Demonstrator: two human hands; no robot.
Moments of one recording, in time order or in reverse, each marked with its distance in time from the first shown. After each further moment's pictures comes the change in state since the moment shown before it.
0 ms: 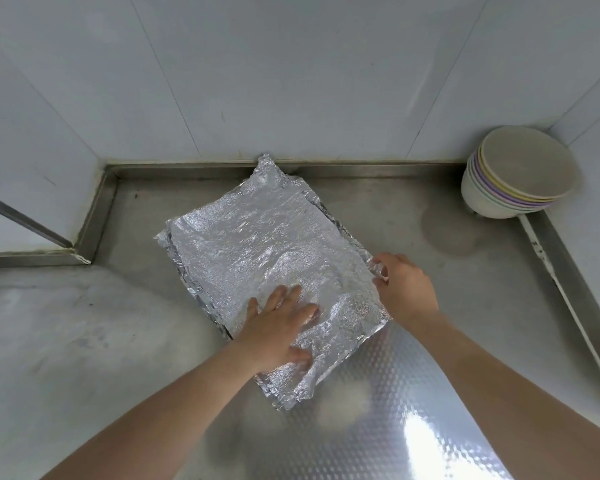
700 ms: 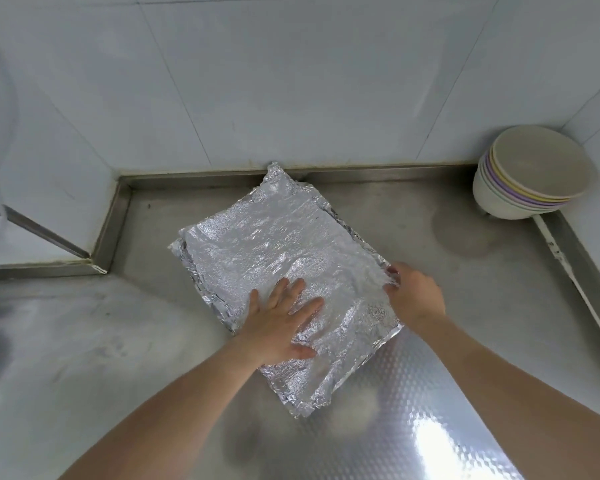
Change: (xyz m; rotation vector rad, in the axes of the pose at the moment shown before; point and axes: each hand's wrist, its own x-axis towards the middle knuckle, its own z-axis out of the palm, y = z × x) left_hand 0.010 -0.030 -0.002 0.150 -0.021 -0.016; right_hand 0.003 -0.005 0.011 0.016 -0.064 0.203
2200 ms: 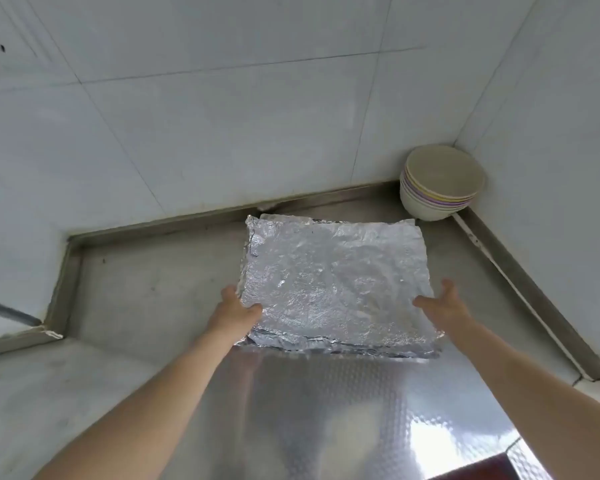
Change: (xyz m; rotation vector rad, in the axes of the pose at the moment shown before) left_hand 0.023 -0.018 -0.048 -0.872 0.253 -0.475; right_hand -0.018 0.103 -0.039 0.615 0.009 0.566
